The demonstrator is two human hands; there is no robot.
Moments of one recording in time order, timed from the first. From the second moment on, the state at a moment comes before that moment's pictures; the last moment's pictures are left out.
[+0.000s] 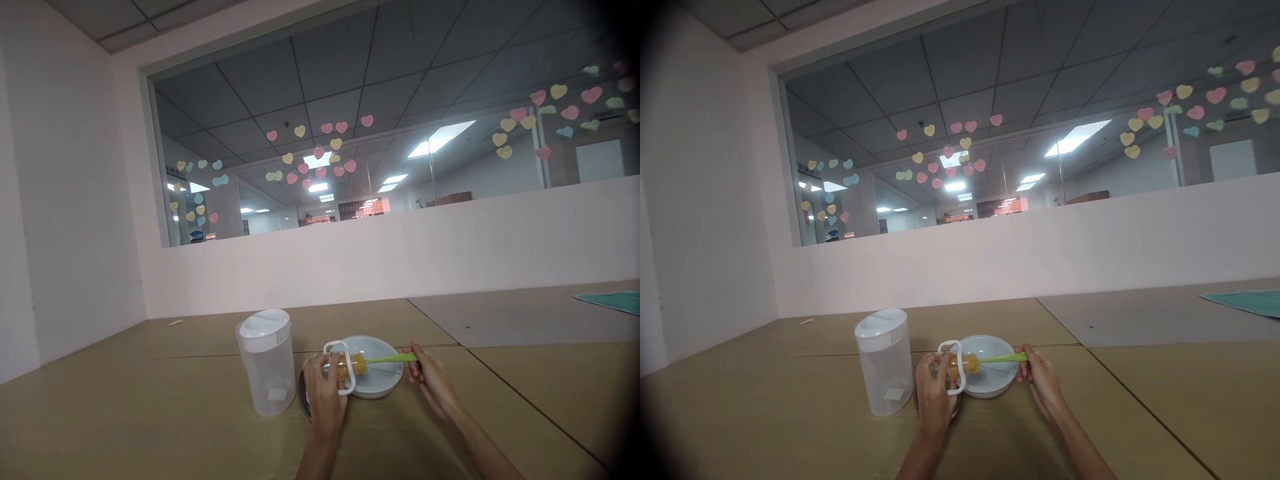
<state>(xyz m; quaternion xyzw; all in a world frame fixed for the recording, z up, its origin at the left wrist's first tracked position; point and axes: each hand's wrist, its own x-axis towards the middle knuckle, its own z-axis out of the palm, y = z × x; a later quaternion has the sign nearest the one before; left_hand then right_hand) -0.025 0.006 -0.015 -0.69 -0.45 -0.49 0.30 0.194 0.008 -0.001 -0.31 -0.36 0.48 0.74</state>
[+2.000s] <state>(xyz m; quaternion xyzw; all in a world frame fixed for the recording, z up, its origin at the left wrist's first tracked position) -0.051 0.016 -0.024 -0.74 -0.63 -0.20 0.10 0.189 0.012 -0.033 -0.58 -0.69 0.00 0.42</state>
